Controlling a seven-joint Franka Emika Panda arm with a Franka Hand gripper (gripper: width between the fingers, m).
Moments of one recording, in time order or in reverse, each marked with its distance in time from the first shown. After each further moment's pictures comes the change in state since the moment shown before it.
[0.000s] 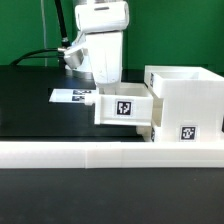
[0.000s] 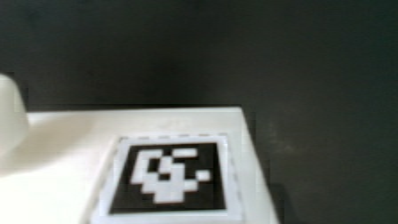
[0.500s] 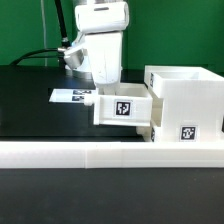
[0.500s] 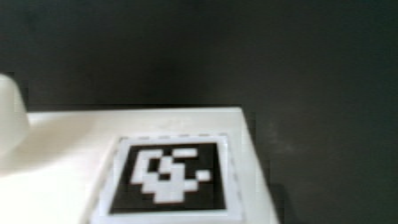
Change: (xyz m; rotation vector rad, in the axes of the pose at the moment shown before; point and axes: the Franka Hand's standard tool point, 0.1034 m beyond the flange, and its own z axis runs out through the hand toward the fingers) arm 0.000 -0.001 0.001 0.002 0.000 0.009
